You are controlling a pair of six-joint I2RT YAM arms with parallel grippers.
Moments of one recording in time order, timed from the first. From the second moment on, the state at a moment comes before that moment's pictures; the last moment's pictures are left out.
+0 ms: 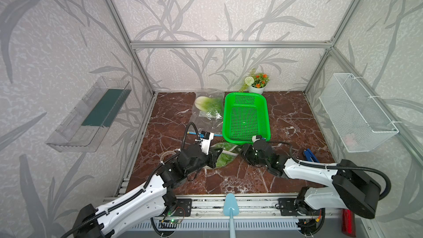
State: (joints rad) left arm -0.84 0.78 0.49 -0.09 0.03 -0.57; right arm 0.84 1.37 0.50 0.30 -0.06 1.43
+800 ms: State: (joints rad) left arm -0.85 0.69 0.84 -0.36 -0.17 -0.46; right arm 0.85 1.24 0.78 -0.14 -0.09 1.06
